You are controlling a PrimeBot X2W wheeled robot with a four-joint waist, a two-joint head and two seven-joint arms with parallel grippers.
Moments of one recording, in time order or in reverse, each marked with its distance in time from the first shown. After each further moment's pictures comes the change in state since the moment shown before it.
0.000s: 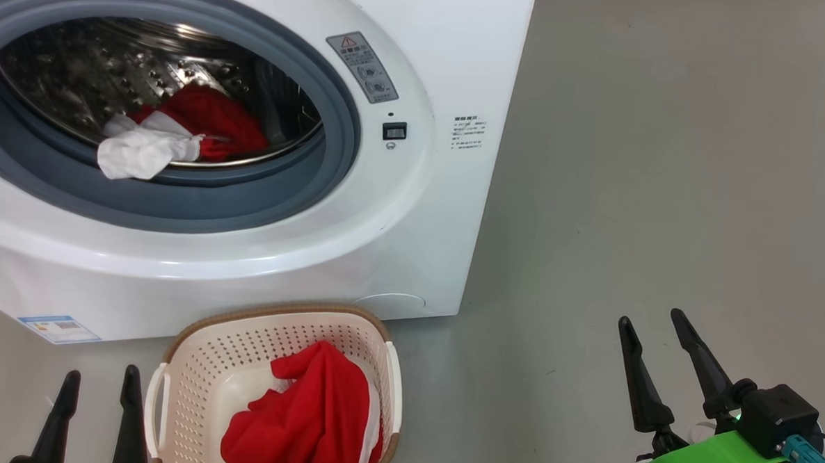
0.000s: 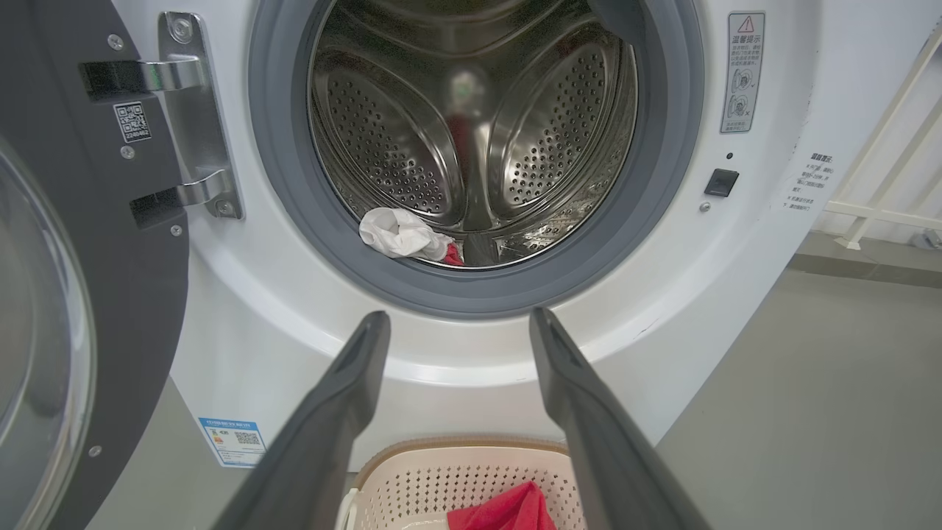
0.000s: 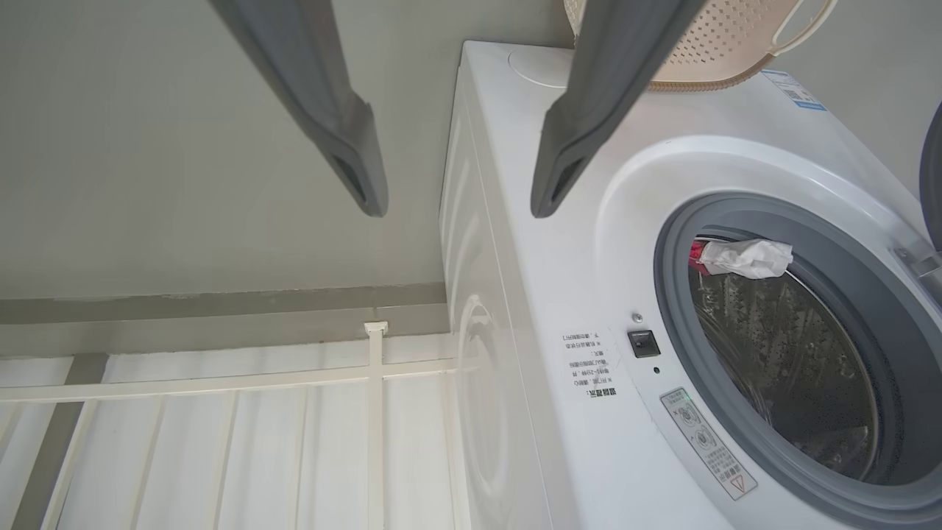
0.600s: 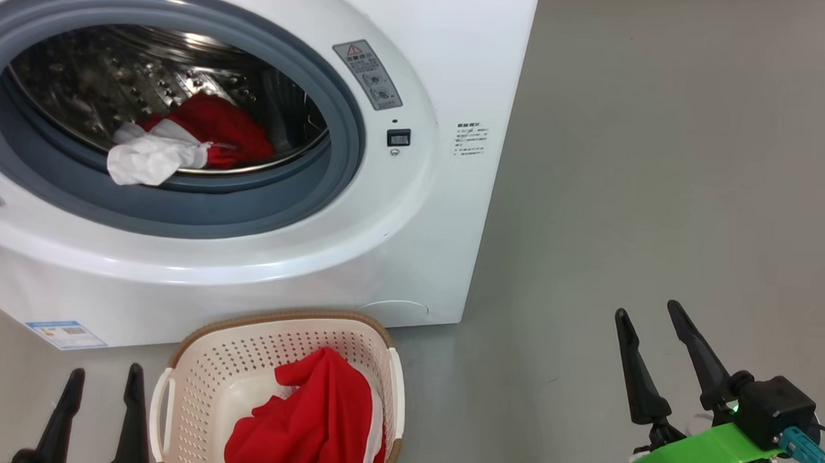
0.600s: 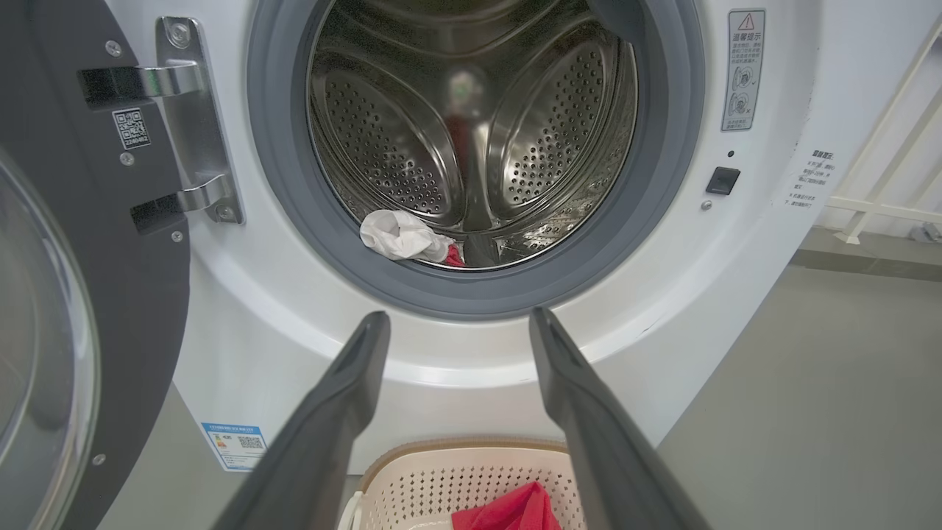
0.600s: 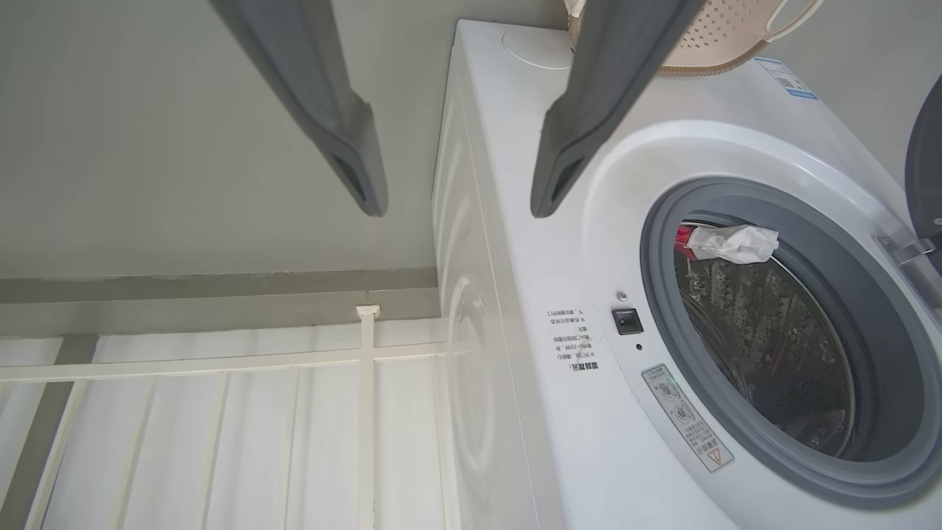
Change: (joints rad) left arm -0.024 0.025 -0.018 0.045 -0.009 0.000 0.000; right arm -0.022 0.000 0.007 0.007 0.000 0.000 0.000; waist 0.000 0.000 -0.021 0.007
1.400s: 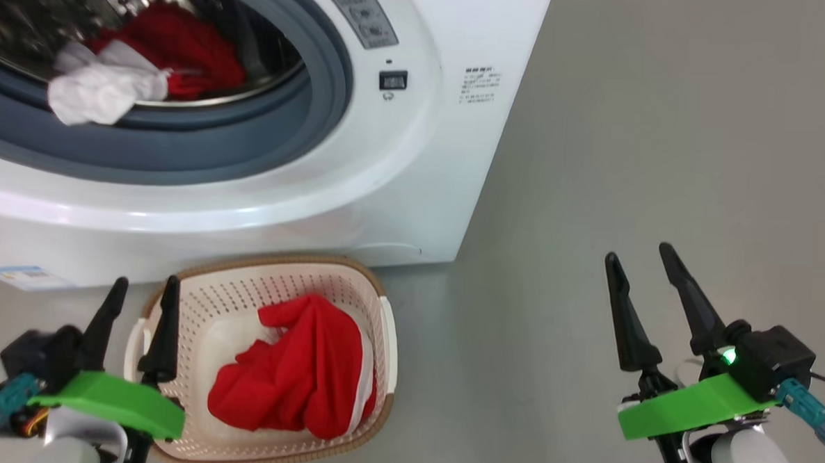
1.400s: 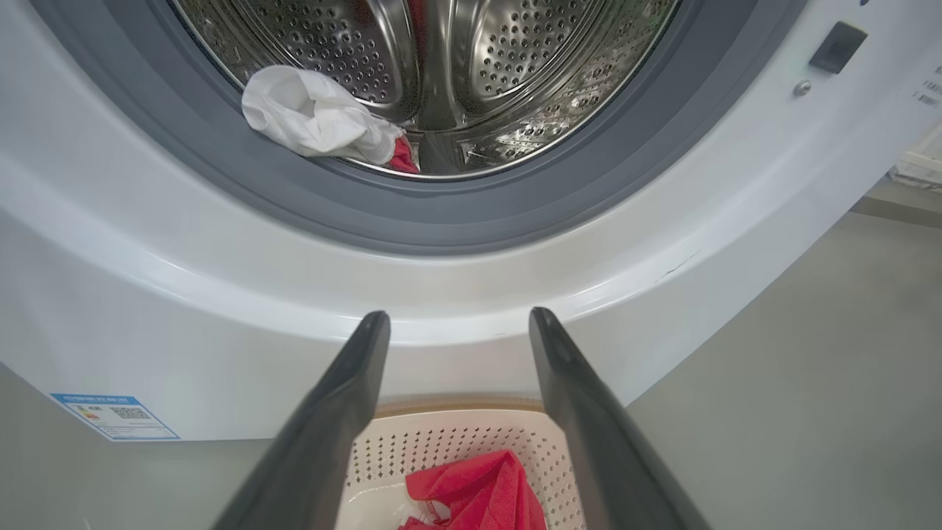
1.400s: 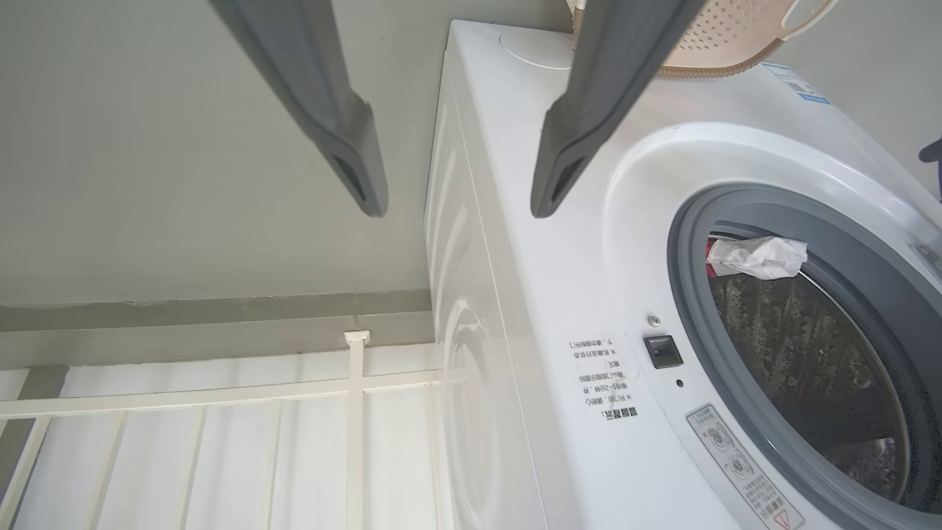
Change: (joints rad) left arm -0.391 0.124 -0.228 0.392 -0.174 0.000 0.000; right arm -0.130 0.008 0.023 0.002 0.015 0.000 0.000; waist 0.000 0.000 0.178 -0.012
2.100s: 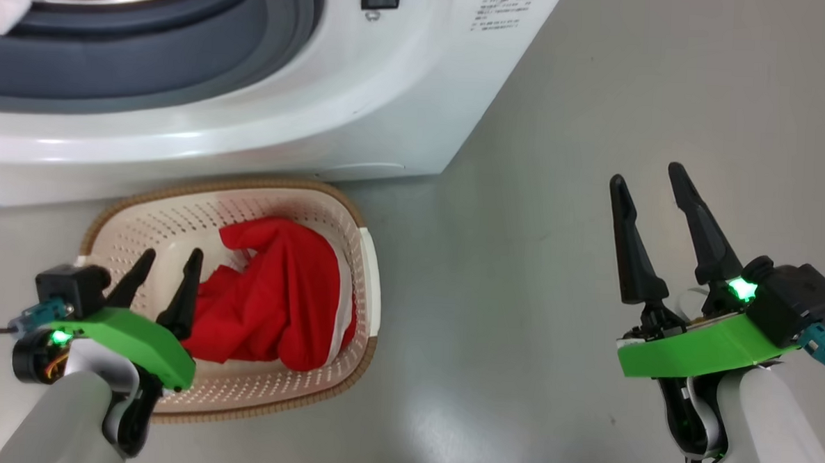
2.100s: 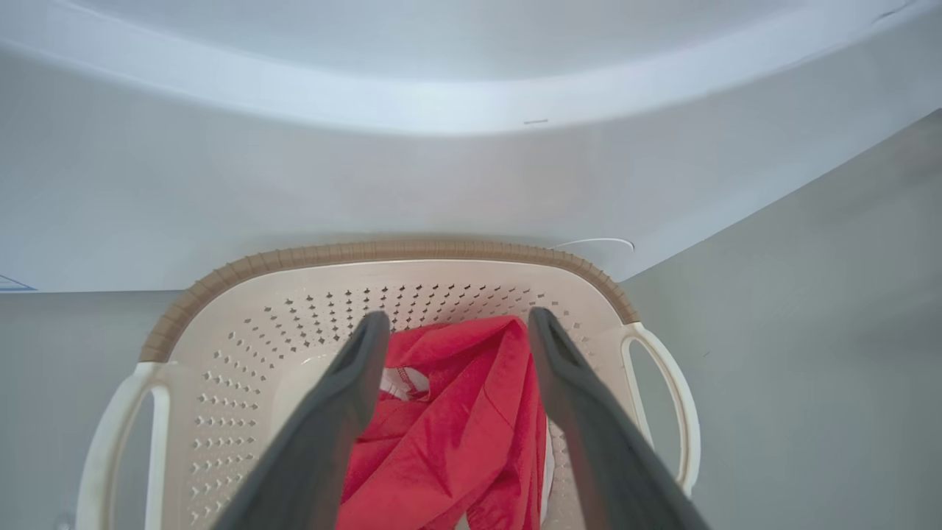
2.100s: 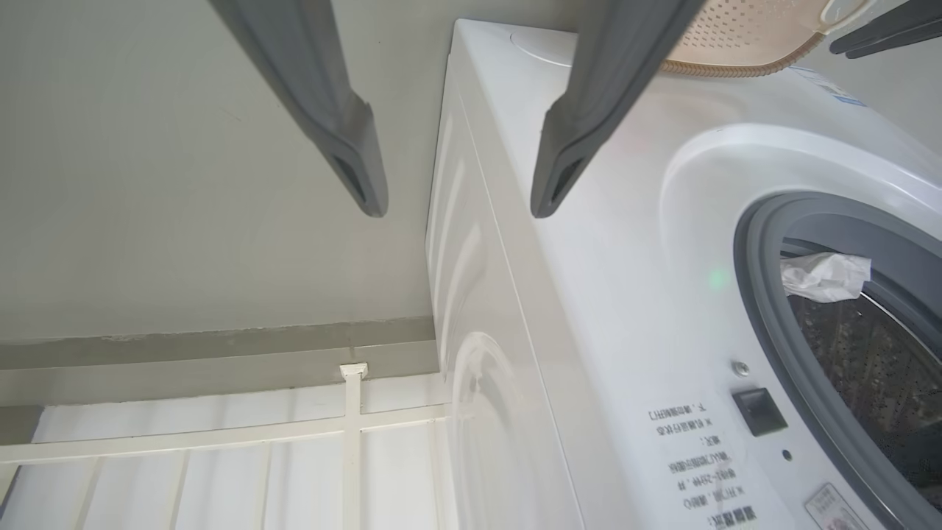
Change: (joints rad) left arm -0.288 0.089 -0.347 0.340 -0.267 0.000 0.000; right arm -0.137 0.000 0.012 -0.043 0.029 0.000 0.000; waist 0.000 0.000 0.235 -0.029
